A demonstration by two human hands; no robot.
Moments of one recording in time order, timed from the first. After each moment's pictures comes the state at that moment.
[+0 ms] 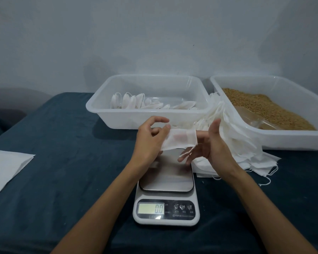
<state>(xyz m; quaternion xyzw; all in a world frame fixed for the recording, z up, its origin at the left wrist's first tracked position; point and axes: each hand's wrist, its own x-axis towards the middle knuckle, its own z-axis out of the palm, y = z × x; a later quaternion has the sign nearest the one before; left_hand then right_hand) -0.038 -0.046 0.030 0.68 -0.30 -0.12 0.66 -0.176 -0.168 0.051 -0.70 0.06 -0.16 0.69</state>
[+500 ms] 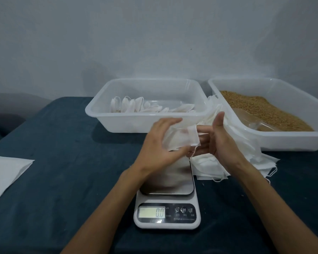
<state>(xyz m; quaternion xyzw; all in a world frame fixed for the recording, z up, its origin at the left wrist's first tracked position) -0.057 -0.037 0.045 0.71 -0.50 0.01 0.50 -0.178 -0.179 0.071 -0.71 0.14 -0.16 0.68</state>
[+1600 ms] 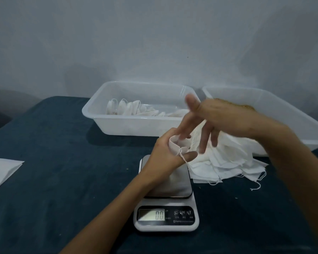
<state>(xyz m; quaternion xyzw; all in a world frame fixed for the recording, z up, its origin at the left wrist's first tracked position) -0.072 -0.045 0.041 0.61 -0.42 -0.19 0.64 -0.172 -0.168 0.186 -0.93 0.09 0.03 0.36</state>
